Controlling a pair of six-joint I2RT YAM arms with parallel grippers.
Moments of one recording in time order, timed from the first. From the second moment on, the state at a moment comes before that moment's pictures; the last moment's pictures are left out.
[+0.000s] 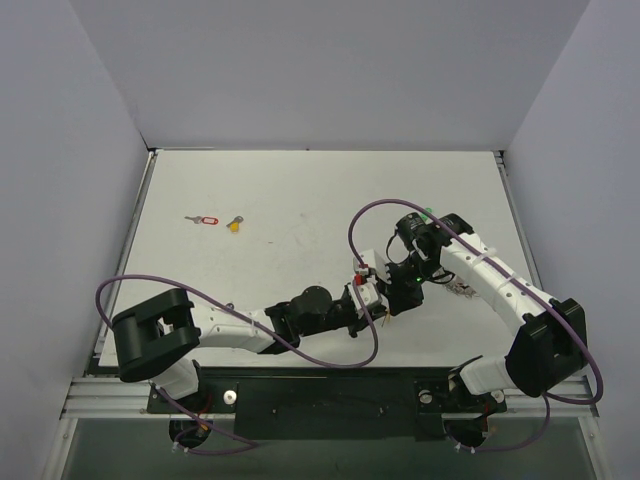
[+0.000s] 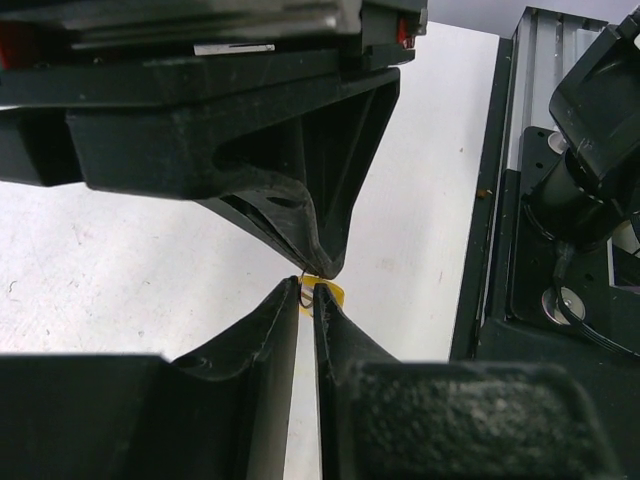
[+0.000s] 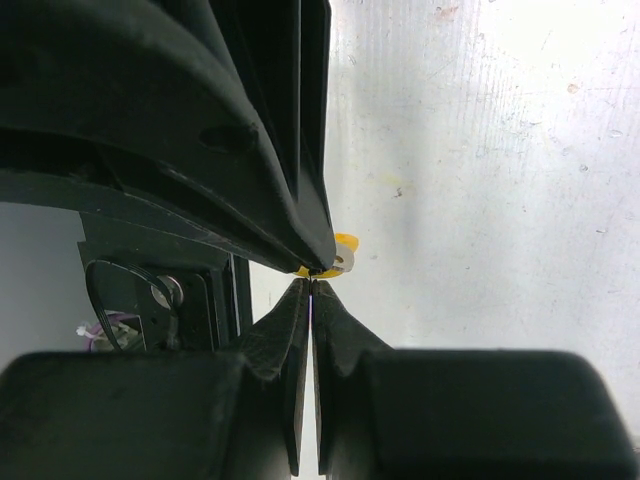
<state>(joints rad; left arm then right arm) -1.21 1.57 0.67 0.77 0.06 -0.04 0.48 1.39 1.10 -1.25 -0.57 -1.02</state>
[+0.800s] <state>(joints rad) -1.21 1.54 0.58 0.89 0.00 -0.11 0.44 1.39 1.11 -1.27 -0.62 -1.00</state>
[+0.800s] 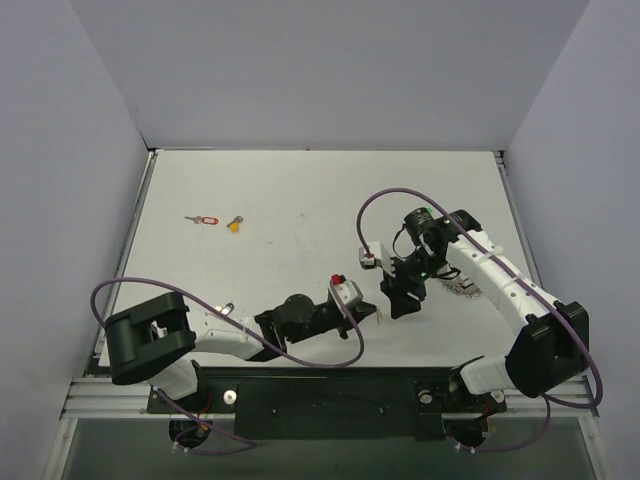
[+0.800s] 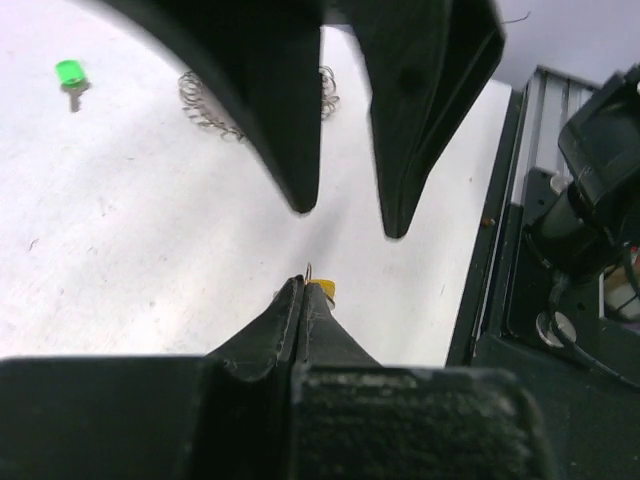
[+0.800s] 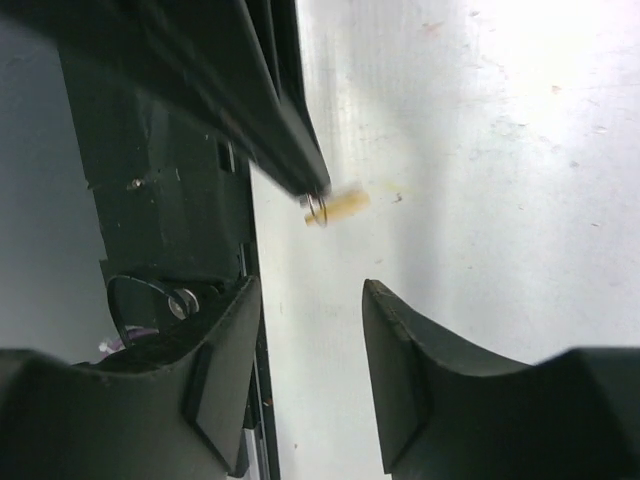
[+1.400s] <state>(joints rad) -1.17 1.43 0.41 1.26 -0.09 -0.23 0.31 1.33 1.38 -1.32 -0.98 -1.13</state>
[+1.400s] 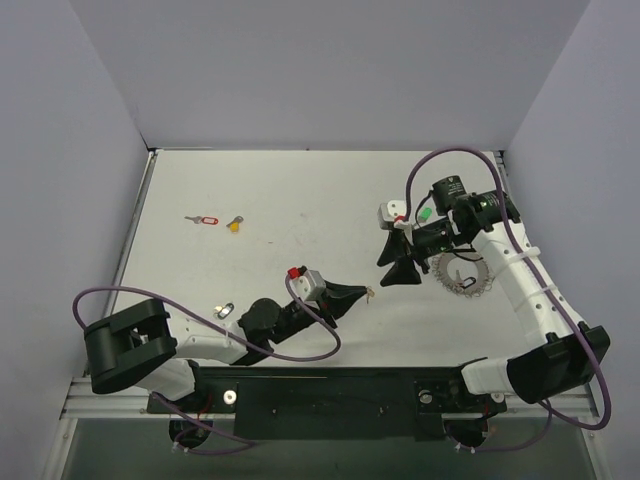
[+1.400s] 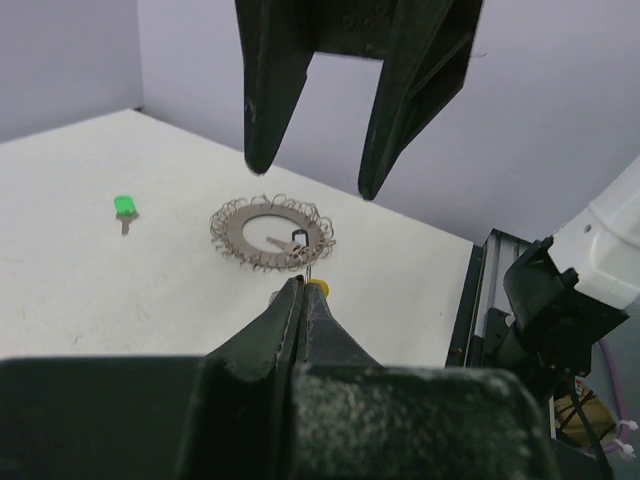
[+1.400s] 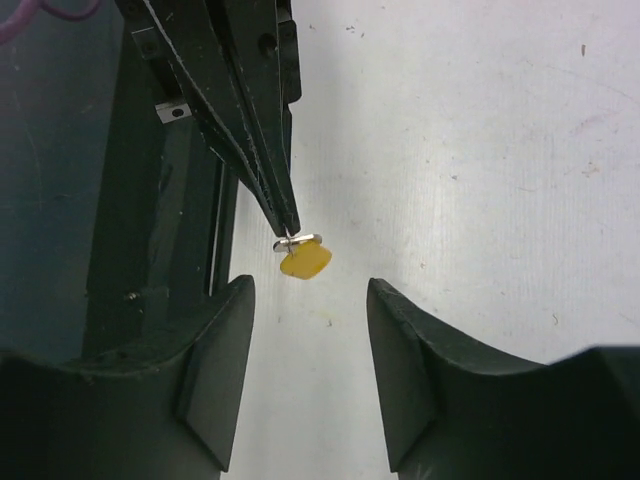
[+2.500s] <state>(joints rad) -1.17 1.37 0.45 1.29 0.02 -0.14 0.37 1.33 1.33 -1.38 -1.05 -1.20</state>
